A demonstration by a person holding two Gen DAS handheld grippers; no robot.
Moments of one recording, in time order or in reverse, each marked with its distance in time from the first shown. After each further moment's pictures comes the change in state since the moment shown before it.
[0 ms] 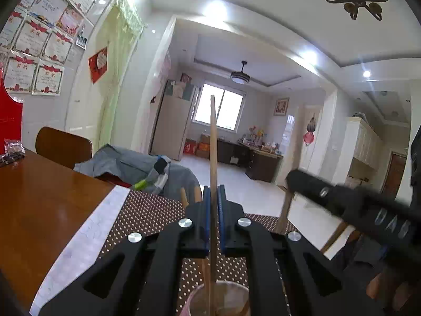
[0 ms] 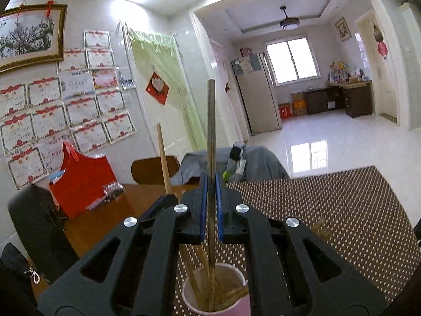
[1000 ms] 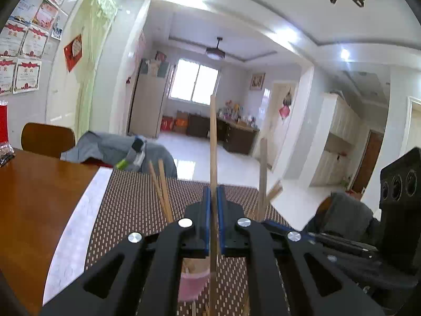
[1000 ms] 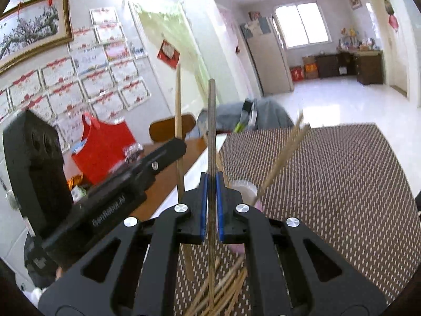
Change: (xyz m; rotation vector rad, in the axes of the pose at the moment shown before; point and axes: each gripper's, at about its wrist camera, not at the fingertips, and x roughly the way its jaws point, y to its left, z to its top) left arm -0.057 -0.030 0.007 0.048 0.134 -0.127; right arm -0.067 0.002 -0.027 0.037 0.182 0.077
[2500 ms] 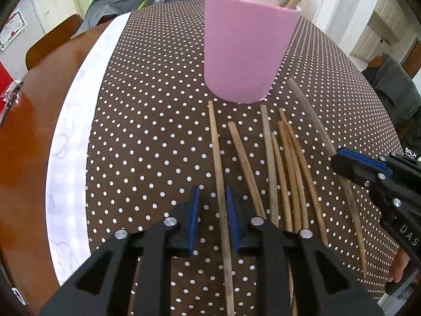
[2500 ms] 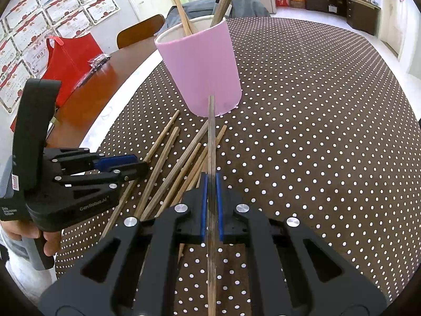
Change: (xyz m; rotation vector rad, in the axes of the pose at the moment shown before) left arm 0.030 0.057 -0.148 0.101 0.884 0.220; right arm 0.040 -0.026 -0.137 0.013 0.508 -0.147
